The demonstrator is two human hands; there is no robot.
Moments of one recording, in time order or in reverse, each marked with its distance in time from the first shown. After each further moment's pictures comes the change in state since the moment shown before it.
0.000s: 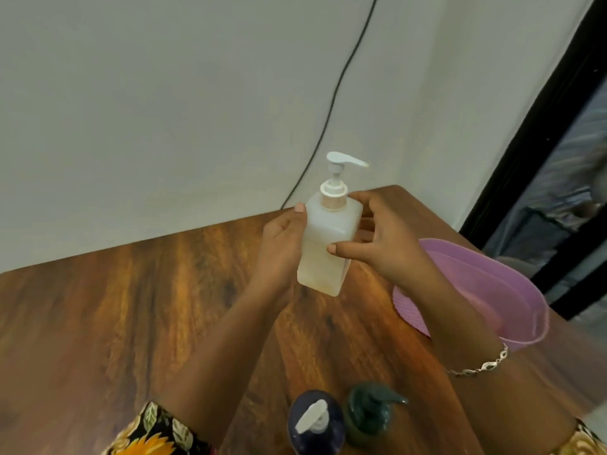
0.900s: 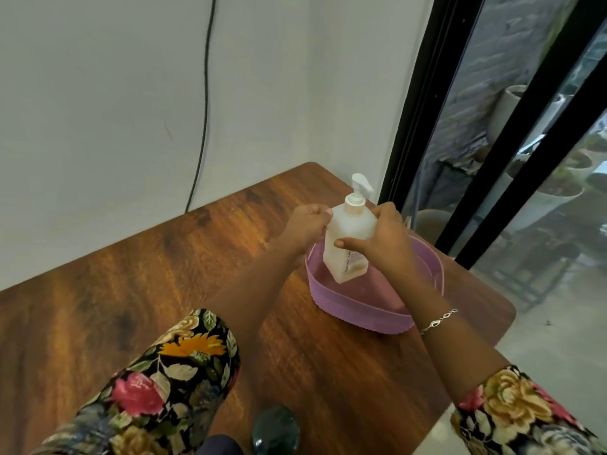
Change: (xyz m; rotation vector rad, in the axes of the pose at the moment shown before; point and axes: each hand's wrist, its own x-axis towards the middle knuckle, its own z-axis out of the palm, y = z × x) left_hand 0.090 -0.075 0.191 0.249 -0.407 -0.293; right_hand 0.015 0.171 -0.120 -0.311 0.400 0.387
